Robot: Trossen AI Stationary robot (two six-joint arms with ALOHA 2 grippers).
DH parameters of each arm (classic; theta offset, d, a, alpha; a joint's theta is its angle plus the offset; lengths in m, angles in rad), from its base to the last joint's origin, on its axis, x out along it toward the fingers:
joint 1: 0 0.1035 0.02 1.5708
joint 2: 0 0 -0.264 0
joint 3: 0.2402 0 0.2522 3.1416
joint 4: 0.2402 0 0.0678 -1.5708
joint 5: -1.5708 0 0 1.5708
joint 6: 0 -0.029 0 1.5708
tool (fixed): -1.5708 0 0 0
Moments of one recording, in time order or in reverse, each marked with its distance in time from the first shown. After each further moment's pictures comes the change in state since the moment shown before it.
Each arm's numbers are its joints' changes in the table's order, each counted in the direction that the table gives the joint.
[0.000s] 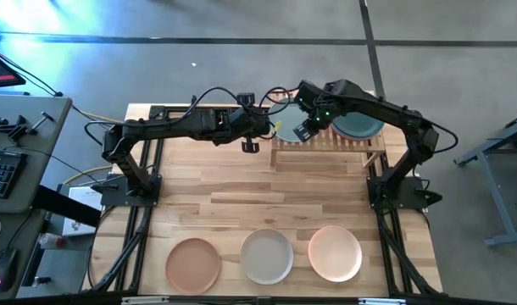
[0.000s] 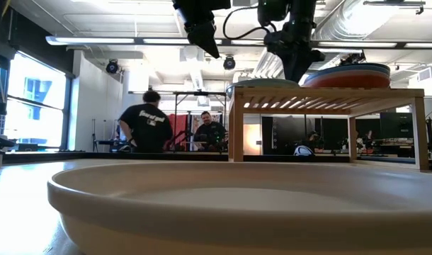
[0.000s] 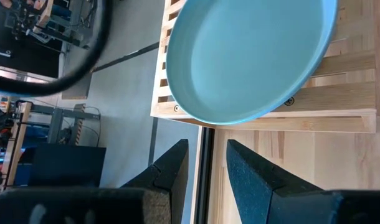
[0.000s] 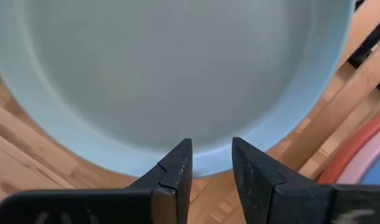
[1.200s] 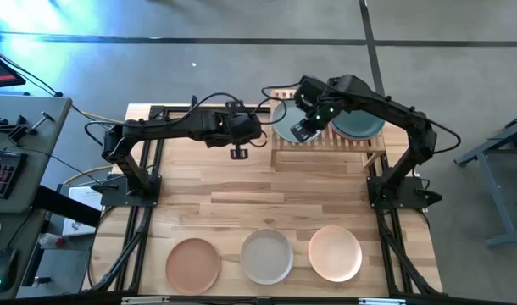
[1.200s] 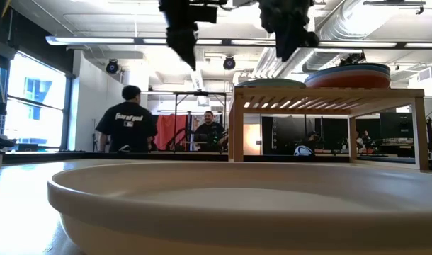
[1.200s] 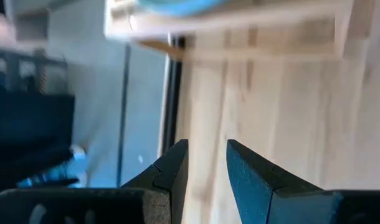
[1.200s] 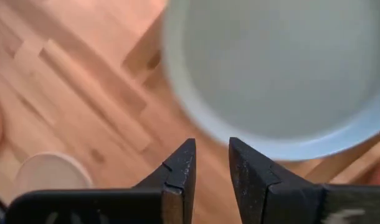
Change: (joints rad) left arm -0.005 0.000 0.000 0.320 0.002 0.223; right arm 0.085 -0.007 0.190 0.083 -0.154 -0.041
